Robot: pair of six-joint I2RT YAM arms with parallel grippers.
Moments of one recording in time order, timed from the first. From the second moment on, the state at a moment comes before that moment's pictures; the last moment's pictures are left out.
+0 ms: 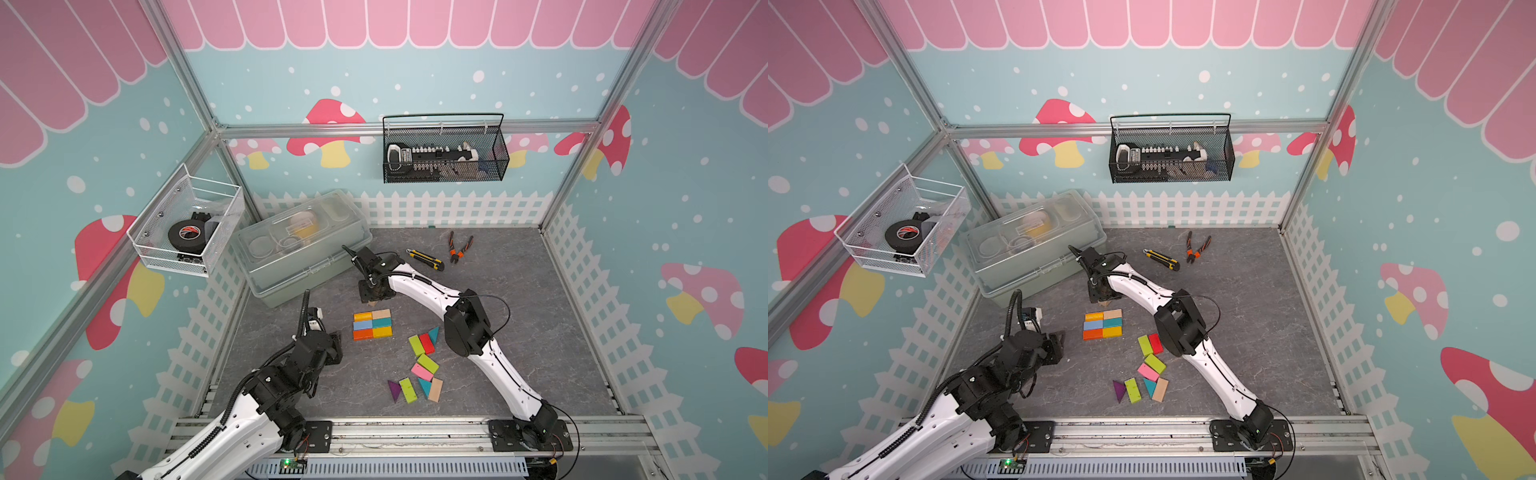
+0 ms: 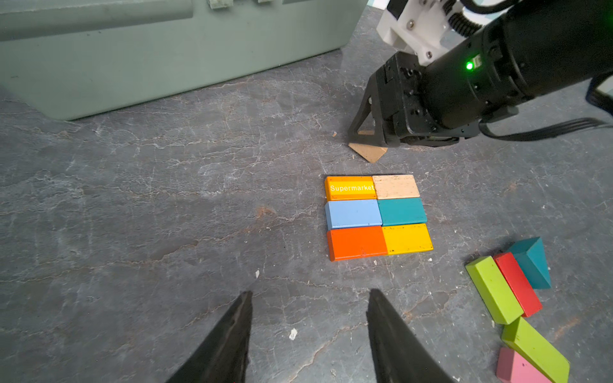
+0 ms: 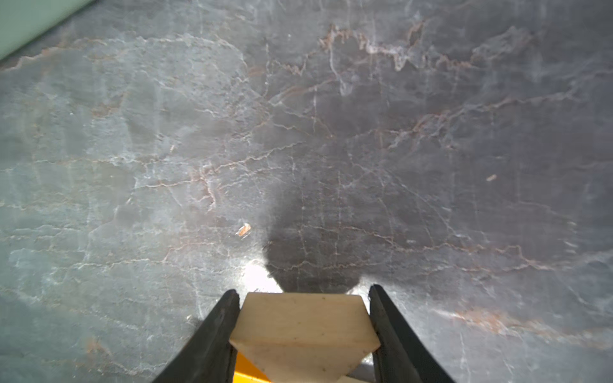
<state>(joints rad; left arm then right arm) -0.68 0.59 0.44 -0.56 -0.43 -0.60 0.83 2.57 2.39 -1.01 0.06 0.56</state>
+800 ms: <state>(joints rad) -0.68 0.57 0.44 -0.56 -0.43 -0.60 0.87 2.57 2.40 -1.03 0.09 0.62</state>
